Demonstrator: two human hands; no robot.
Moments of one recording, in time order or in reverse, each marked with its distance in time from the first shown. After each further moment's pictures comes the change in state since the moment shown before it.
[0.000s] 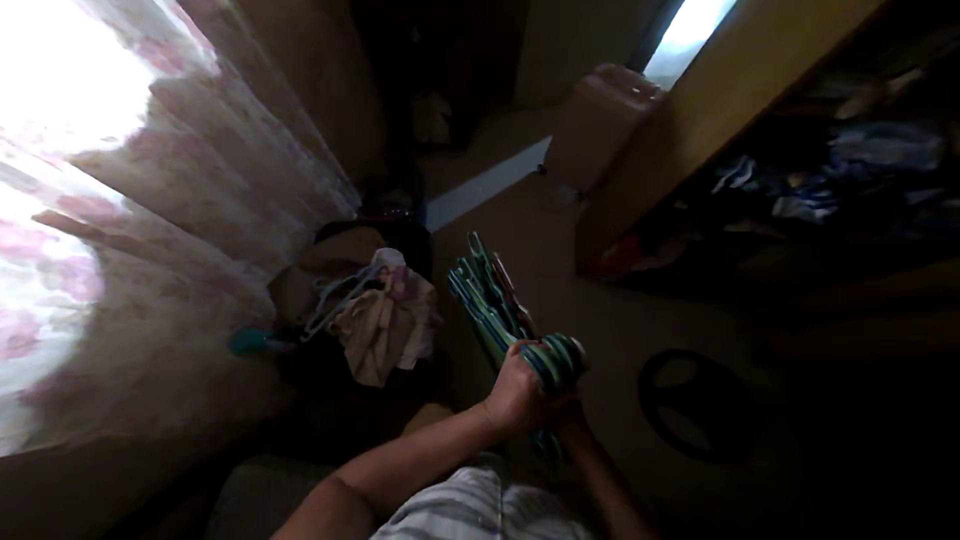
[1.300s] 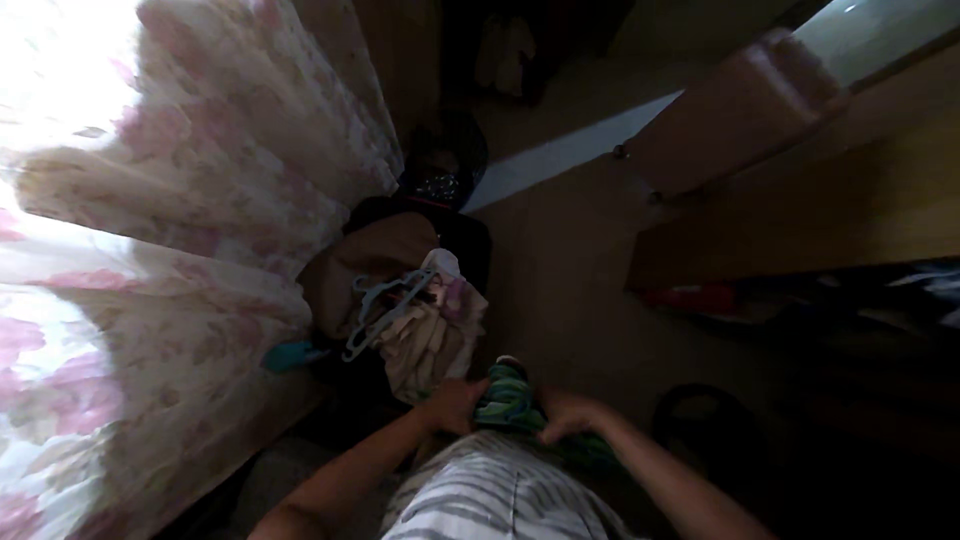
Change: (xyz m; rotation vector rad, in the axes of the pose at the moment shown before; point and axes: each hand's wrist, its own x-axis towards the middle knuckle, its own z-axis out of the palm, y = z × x) left_hand 0.005 -0.221 -0.215 -0.003 -1.024 -0.781; right_hand 0.221 -0.133 0.132 -0.627 -1.332 0.427
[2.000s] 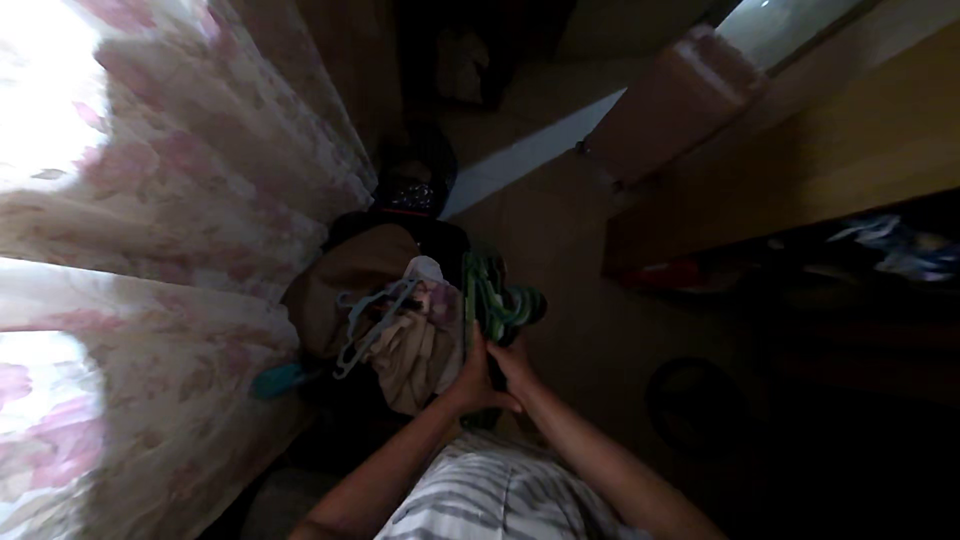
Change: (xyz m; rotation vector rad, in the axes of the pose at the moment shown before) left_hand 0.024 0.029 0.005 -0.669 0.507 0.267; right_hand 0.006 -0.085 0.012 1.222 0.846 -0.083
